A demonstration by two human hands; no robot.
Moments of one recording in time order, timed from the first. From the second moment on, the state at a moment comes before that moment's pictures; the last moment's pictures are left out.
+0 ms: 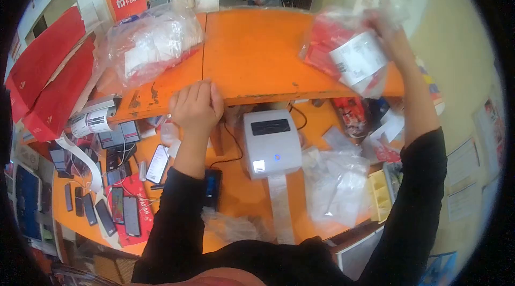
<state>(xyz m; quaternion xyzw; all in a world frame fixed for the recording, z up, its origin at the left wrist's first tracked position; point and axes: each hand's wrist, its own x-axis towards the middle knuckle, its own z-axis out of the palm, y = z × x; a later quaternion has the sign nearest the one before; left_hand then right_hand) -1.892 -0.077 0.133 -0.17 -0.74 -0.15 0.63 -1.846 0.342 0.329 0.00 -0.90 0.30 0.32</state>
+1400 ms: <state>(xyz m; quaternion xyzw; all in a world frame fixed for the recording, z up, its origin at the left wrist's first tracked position) -1.889 -0.079 0.134 -0.18 -0.75 -0.11 0.63 -1.921 0.310 0.184 -0.06 -0.84 0.27 0.47</state>
